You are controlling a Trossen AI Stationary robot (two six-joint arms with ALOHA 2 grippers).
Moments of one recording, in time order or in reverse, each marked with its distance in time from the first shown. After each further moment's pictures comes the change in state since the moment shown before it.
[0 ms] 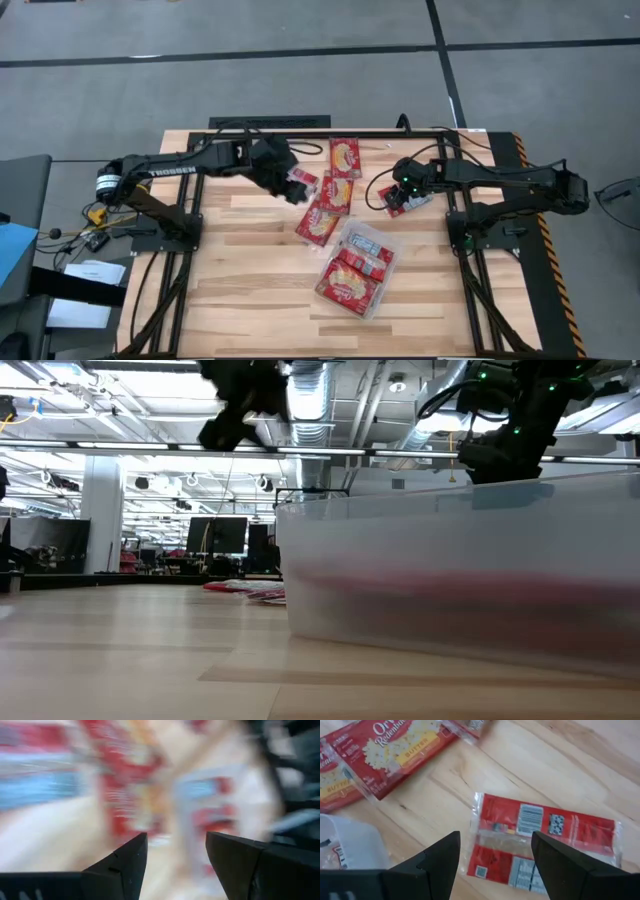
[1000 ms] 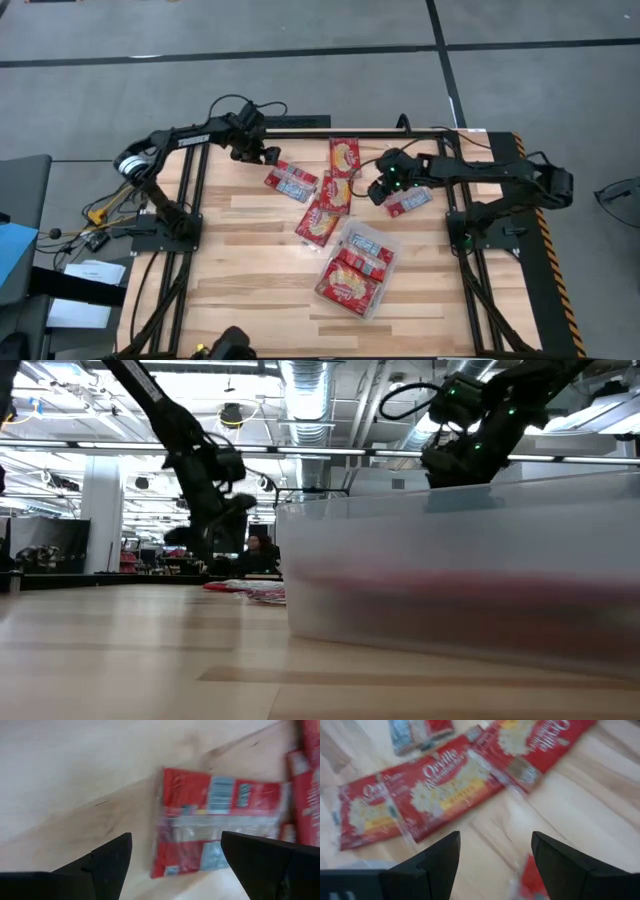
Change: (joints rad) left arm 0.612 0.234 -0.266 0.178 0.101 0.359; right arm -0.080 0.170 0.001 0.366 -0.142 -0.183
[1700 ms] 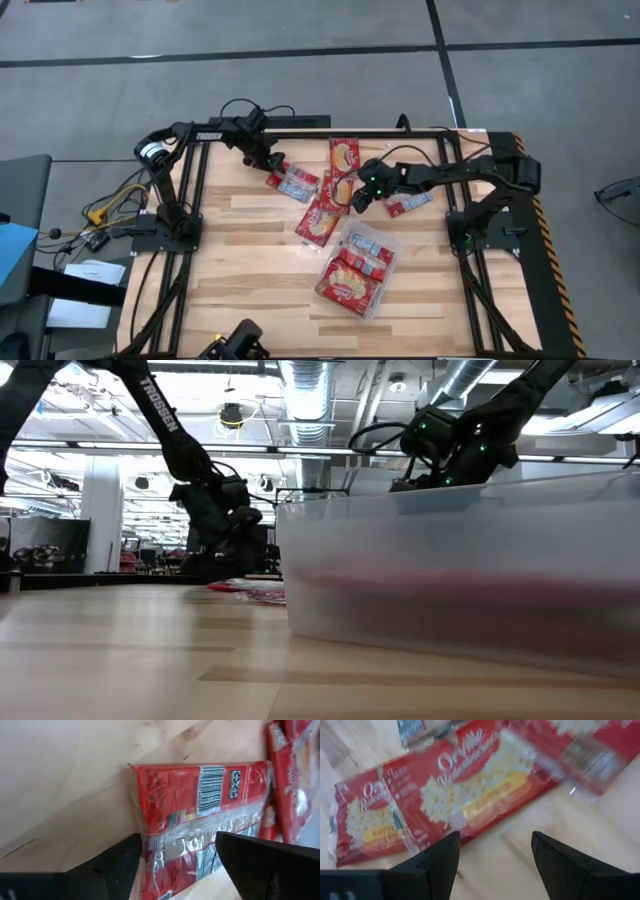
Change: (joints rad) left arm 0.008 0.210 0.003 0.139 0.284 0.093; right arm 0.054 0.270 0.001 0.259 -0.064 0.078
